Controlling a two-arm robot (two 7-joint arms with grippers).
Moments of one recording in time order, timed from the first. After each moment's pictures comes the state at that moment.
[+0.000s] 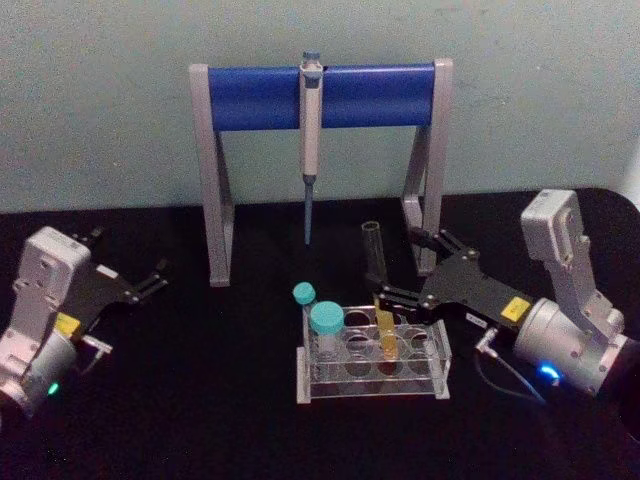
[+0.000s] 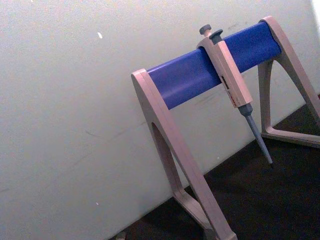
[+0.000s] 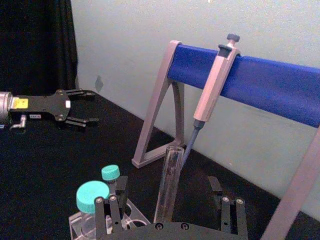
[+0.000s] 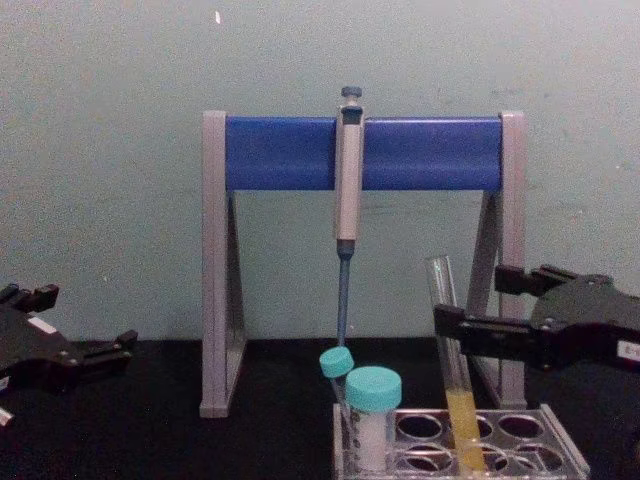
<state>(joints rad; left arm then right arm) -0.20 0.60 0.45 -1.41 -0.25 -0.12 0.03 0.24 0.52 -0.44 -1.53 0.43 -0.04 0.46</state>
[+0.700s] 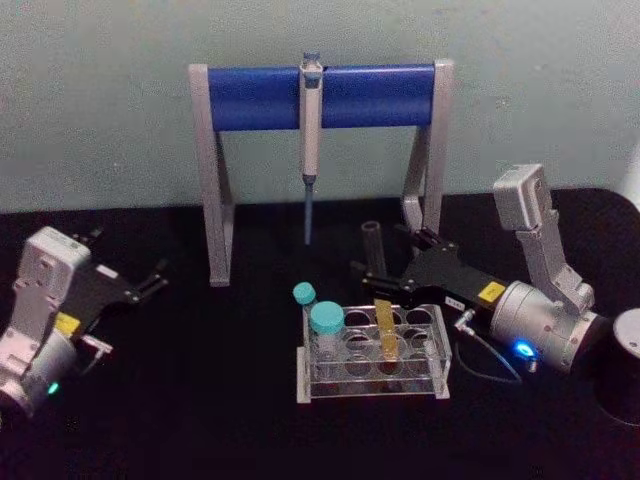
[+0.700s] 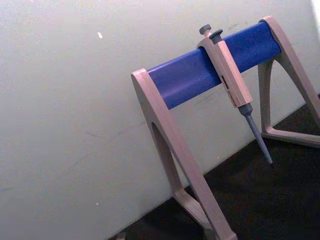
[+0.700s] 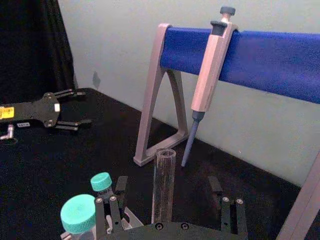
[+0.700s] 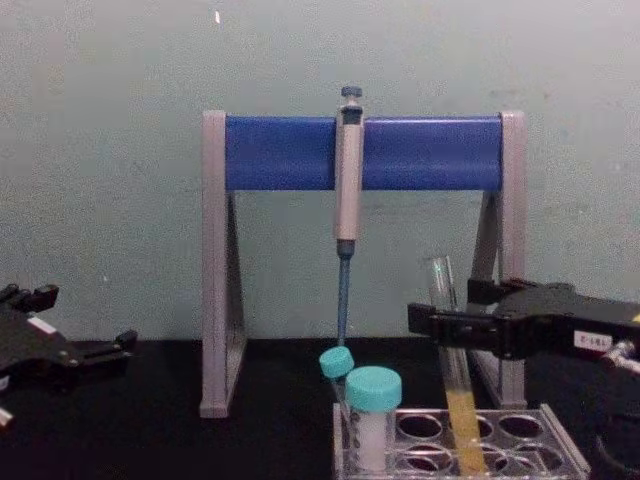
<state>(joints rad) -0.20 0.60 0.45 -1.41 -0.25 -0.12 0.03 0.31 0.44 -0.44 -1.44 0.45 0.09 0.48</state>
